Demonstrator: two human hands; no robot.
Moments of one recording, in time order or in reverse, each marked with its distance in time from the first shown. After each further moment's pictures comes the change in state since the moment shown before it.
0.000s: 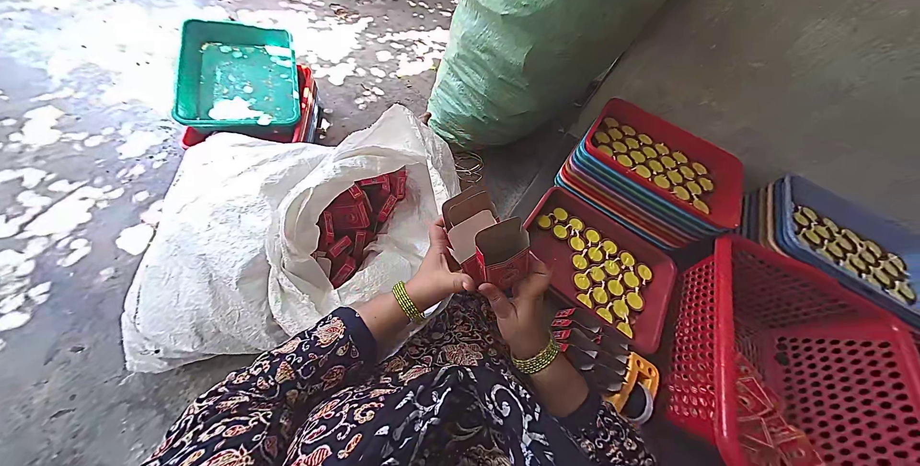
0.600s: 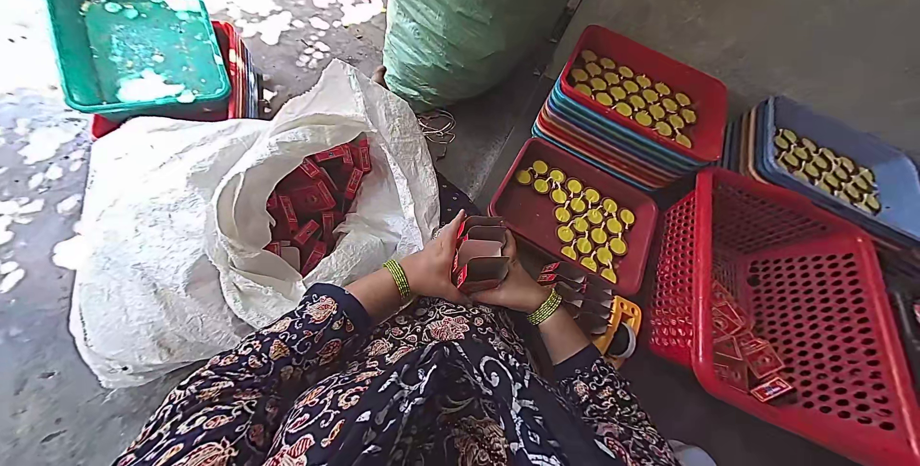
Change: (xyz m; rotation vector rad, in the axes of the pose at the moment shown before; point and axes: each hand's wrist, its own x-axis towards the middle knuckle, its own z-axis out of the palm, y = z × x) left_hand 0.000 -0.057 -0.016 0.971 -0.557 -0.203; right_hand -0.021 0.048 -0.067 -0.040 -0.501 0.493
